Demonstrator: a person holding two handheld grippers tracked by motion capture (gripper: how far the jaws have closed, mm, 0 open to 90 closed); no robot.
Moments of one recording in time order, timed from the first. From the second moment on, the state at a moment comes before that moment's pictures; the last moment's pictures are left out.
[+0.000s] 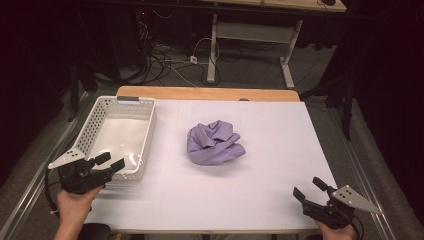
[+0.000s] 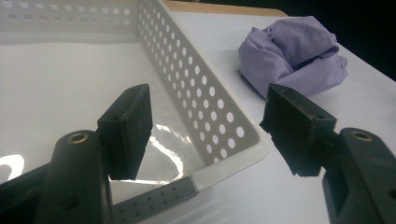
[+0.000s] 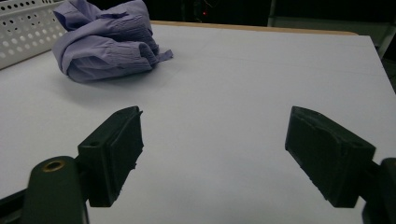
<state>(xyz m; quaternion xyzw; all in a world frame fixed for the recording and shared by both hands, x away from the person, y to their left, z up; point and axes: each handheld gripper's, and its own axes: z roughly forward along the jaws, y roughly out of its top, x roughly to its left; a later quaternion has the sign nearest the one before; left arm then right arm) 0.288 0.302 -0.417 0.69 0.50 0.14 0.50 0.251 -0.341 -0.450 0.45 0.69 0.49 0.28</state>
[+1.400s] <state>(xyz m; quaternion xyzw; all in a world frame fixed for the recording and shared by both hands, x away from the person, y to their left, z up) 0.273 0.306 -0.431 0.68 0.51 0.16 0.50 0.251 -0.341 -0.450 0.45 0.69 0.50 0.28</state>
